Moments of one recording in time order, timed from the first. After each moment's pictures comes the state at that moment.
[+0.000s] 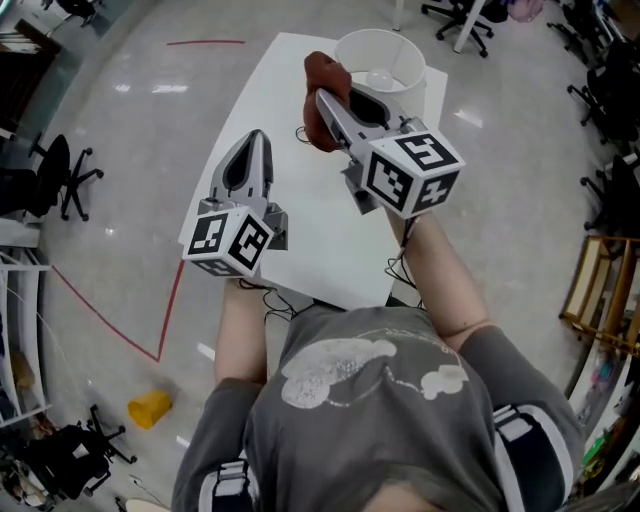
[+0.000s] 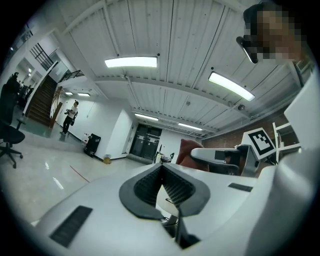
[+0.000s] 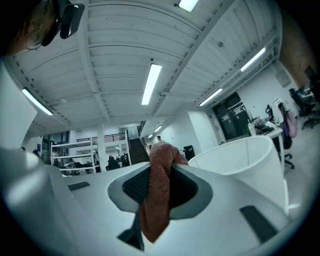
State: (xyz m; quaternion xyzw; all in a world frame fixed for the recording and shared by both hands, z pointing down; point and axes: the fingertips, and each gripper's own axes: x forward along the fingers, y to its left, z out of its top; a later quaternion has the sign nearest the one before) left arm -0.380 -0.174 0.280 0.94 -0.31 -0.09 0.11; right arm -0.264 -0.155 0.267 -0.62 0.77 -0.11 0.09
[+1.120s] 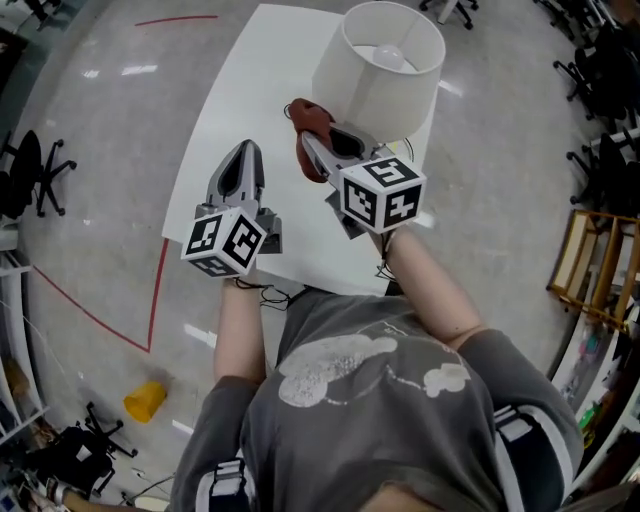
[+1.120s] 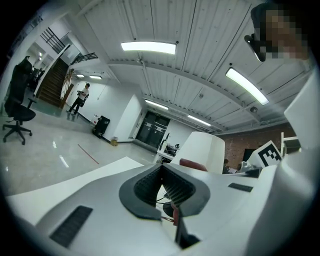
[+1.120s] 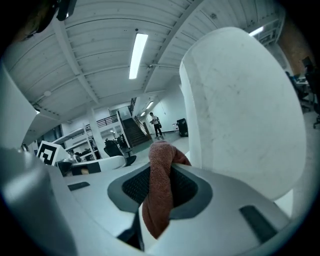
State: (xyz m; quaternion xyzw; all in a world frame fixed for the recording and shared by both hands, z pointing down) left arm -0.391 -0.185 0.370 0.92 -0.33 -0.05 0.20; right arm -0.295 -0.143 0.406 -0.61 0.75 -0.24 0.01
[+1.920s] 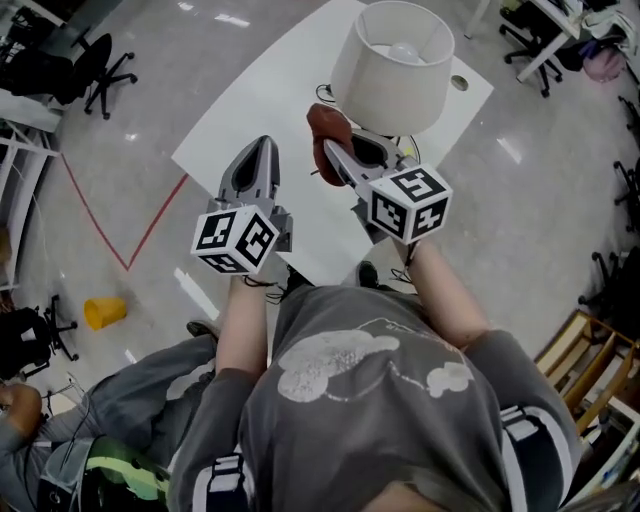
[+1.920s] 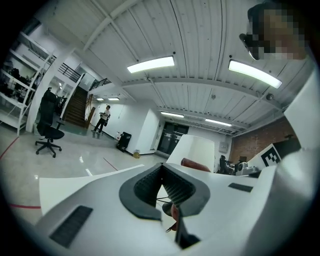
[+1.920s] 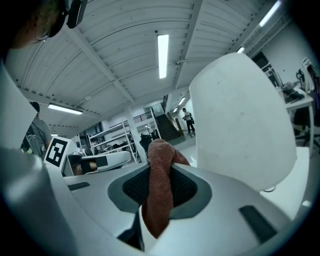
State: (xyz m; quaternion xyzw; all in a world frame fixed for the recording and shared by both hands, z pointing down) left arm -0.379 -0.081 0.355 0.86 -0.48 -0.08 0.14; right arm -0.275 -0.065 0.399 -0.44 0.88 -0.20 -0.01
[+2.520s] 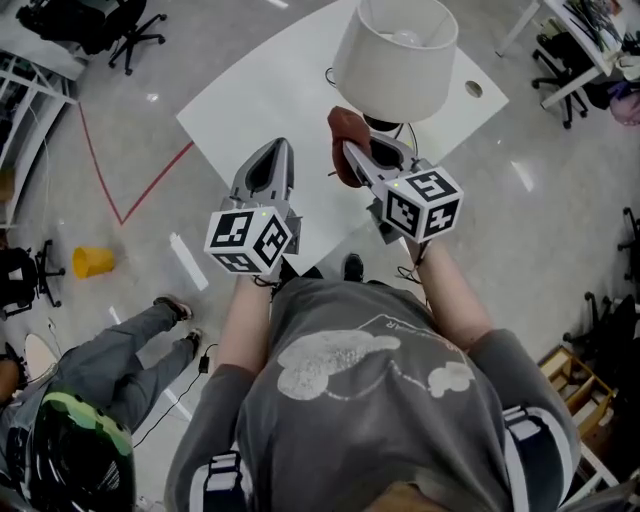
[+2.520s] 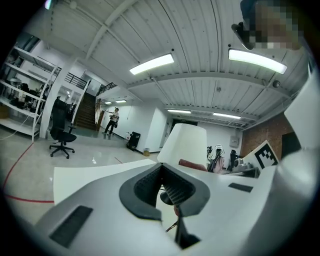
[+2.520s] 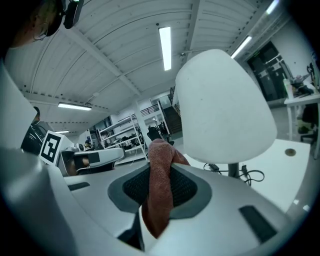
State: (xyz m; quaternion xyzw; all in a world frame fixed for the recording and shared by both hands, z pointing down) left arm -0.345 -0.023 0.379 0.83 -0.53 -0.05 0.13; right arm -0.235 -0.030 0.434 -0.39 0.90 -0.21 -0.04
